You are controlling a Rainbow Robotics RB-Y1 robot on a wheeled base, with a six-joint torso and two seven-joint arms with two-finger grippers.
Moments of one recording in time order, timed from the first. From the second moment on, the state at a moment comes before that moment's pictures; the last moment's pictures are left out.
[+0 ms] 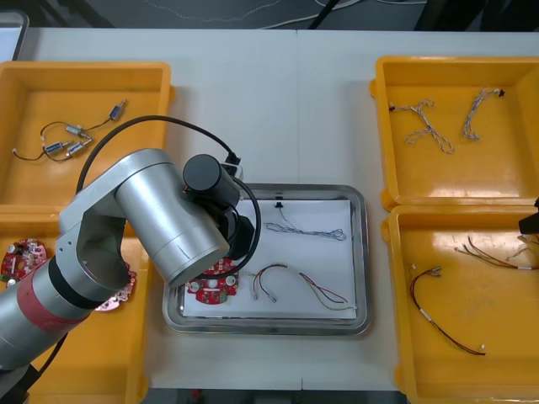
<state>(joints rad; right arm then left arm) -0.19 -0.74 -0.37 -2.09 -0.84 1.92 1.39 -0.52 0.47 -0.66 -2.05 0.34 1.67 -0.85</state>
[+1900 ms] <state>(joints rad) -0.19 -0.74 -0.37 -2.09 -0.85 1.92 1.39 -0.53 0.46 -0.69 -1.95 0.32 1.60 -0.77</state>
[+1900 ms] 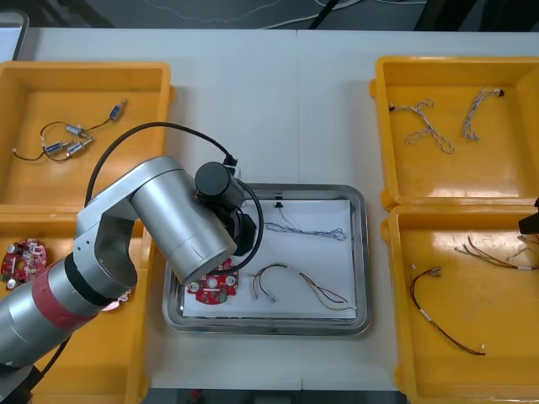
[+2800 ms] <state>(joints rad) -0.19 -0.74 -0.37 -2.09 -0.85 1.92 1.39 -0.58 0.53 -0.32 -2.18 0.65 1.91 -0.77</state>
